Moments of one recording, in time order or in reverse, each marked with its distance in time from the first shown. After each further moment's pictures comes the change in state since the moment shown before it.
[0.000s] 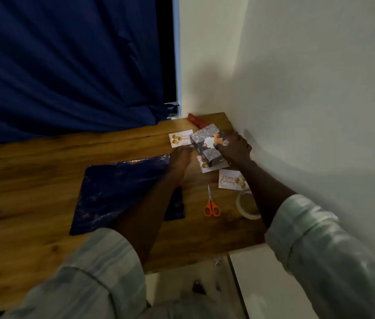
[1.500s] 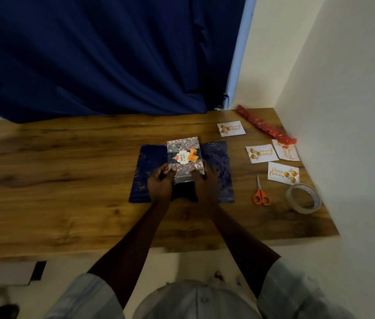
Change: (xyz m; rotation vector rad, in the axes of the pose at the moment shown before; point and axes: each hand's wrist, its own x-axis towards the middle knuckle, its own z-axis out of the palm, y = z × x) left_hand -0.097 -0.091 -0.195 -0.140 0.462 0.180; right_hand -0.204 -0.135 0.157 0.807 -0.146 -0.103
